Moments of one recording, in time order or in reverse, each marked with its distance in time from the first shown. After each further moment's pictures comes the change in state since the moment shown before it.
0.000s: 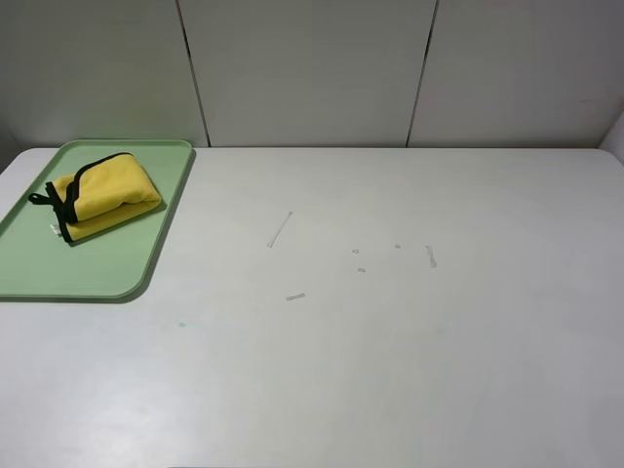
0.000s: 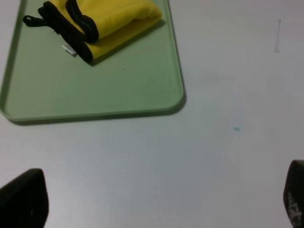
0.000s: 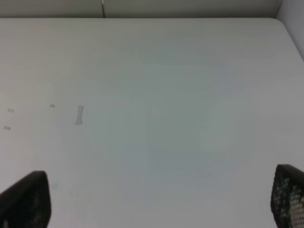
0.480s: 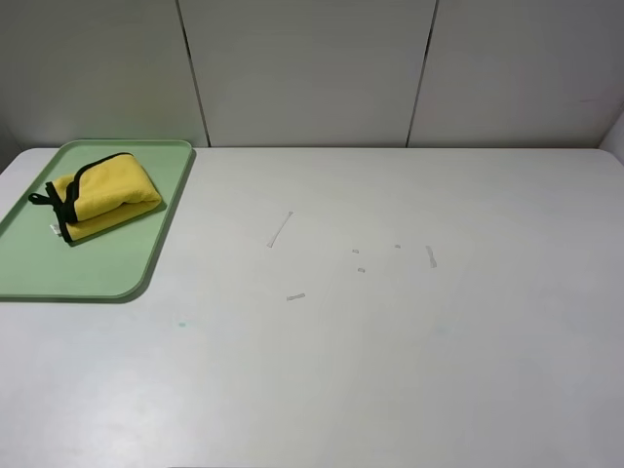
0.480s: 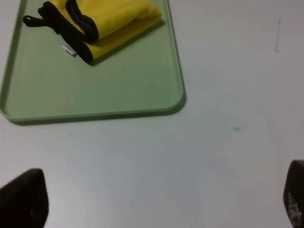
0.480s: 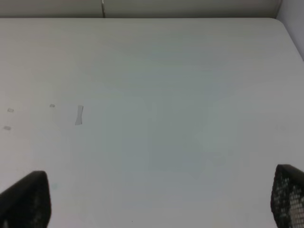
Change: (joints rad) left arm 0.000 0.000 0.000 0.000 0.000 0.000; right arm 0.000 0.000 0.000 0.000 0.000 0.000
